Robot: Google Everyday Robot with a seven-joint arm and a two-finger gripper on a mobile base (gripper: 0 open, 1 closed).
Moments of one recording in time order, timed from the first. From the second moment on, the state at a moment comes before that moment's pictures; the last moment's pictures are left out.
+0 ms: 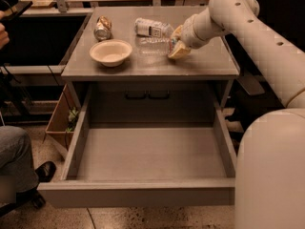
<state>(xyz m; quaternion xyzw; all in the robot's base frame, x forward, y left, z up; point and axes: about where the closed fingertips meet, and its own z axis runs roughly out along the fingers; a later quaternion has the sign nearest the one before) 0.814 -0.094 0.865 -0.67 0.62 -0.05 0.41</state>
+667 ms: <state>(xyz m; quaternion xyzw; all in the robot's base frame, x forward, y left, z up) 0.807 -0.093 0.872 -0.69 0.61 -0.06 0.40</state>
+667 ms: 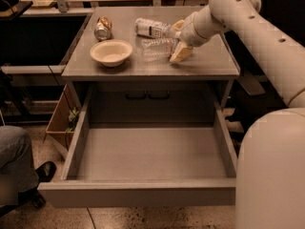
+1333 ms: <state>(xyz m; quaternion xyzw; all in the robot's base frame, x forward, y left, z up) 0.789 -0.097 0.882 -0.70 0.60 -0.07 0.39</state>
